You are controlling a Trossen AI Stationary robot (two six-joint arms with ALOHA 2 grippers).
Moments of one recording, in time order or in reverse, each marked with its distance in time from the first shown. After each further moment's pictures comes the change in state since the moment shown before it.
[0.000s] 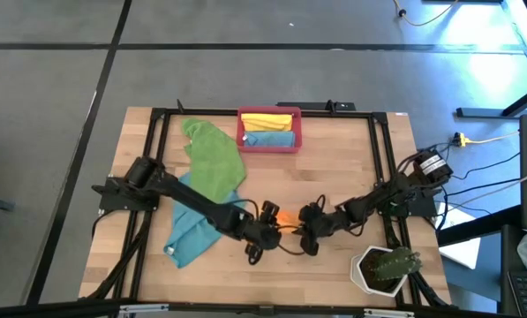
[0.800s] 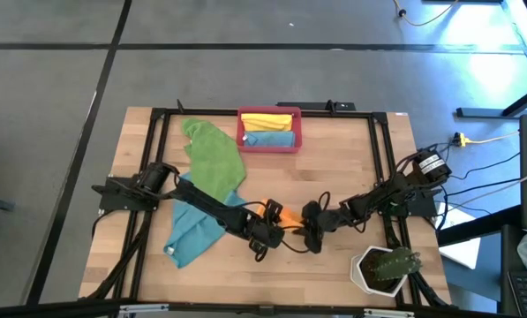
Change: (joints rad) left arm 0.037 0.132 0.004 0.051 -0.038 0.058; right arm -0.025 0.003 -0.087 0.213 -0.033 -0.098
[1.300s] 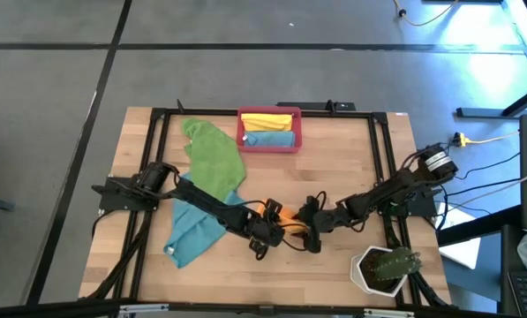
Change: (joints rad) left arm -0.002 0.001 0.000 -0.030 0.049 -0.059; right arm 0.000 -0.079 0.103 -0.276 0.068 -0.218
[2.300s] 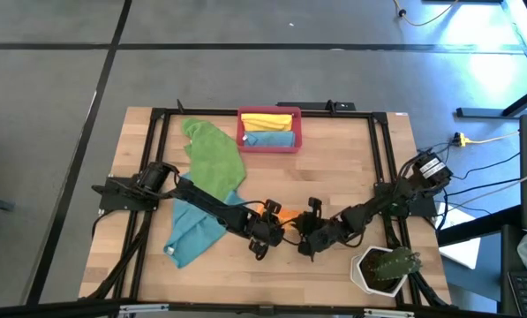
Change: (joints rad) left arm 0.007 0.001 -0.003 -0.001 0.014 -0.029; right arm 0.113 0.092 0.149 -0.225 0.357 0.000
